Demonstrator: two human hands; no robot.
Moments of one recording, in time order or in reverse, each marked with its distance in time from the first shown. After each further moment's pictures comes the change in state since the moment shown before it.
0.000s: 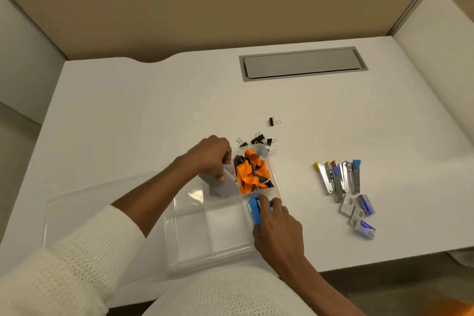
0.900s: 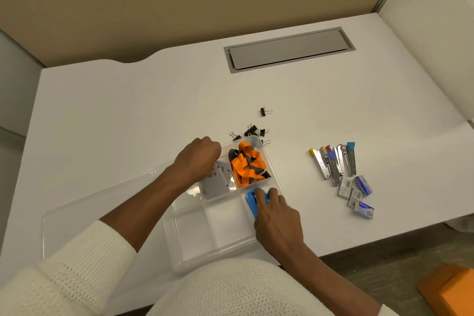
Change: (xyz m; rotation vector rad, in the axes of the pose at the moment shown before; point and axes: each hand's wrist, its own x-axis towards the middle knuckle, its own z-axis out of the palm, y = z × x) left_hand -0.009 -0.006 0.015 0.231 0.137 0.025; right_hand 0.004 0.001 0.010 -0.012 -0.026 -0.004
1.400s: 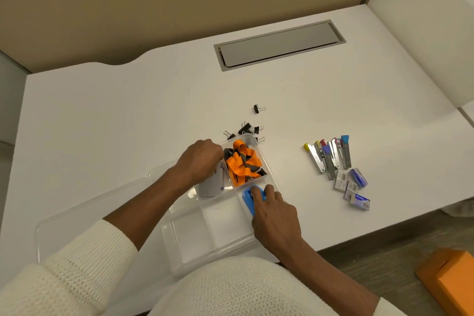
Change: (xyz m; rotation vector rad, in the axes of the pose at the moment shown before) left_hand 0.022 0.005 0.024 0.175 0.021 0.157; right_hand 0.004 0.000 0.004 -0.019 -0.022 -0.005
